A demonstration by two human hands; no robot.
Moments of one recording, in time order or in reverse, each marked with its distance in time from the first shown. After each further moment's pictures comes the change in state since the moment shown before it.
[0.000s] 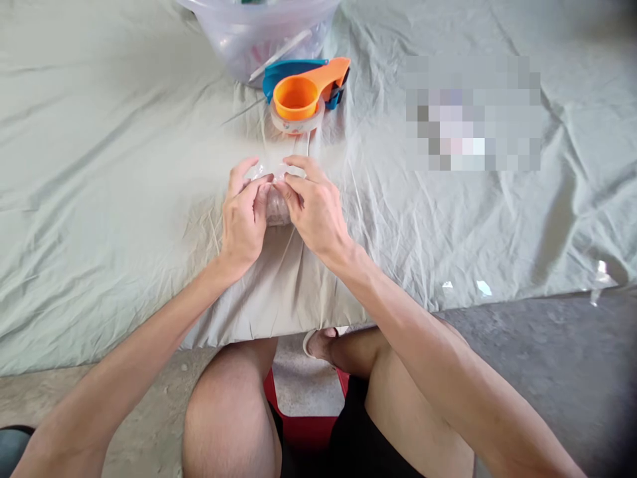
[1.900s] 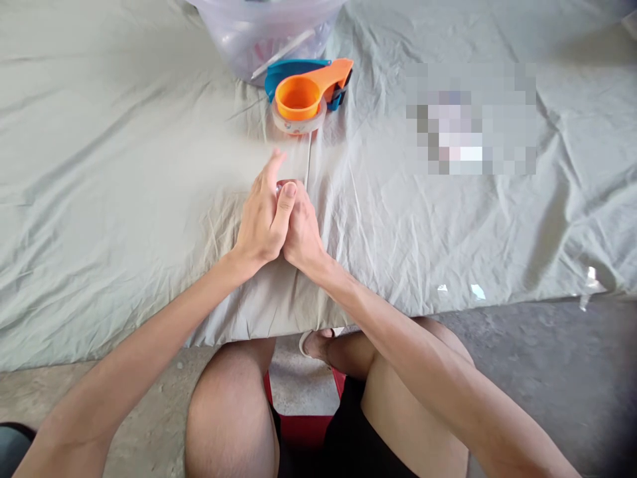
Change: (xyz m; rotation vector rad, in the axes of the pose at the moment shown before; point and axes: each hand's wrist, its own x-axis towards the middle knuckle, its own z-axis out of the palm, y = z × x) left_hand -0.001 0.021 0.017 -0.219 -0.062 0.100; right_hand -0.023 -0.001 0.039 0.028 0.010 0.018
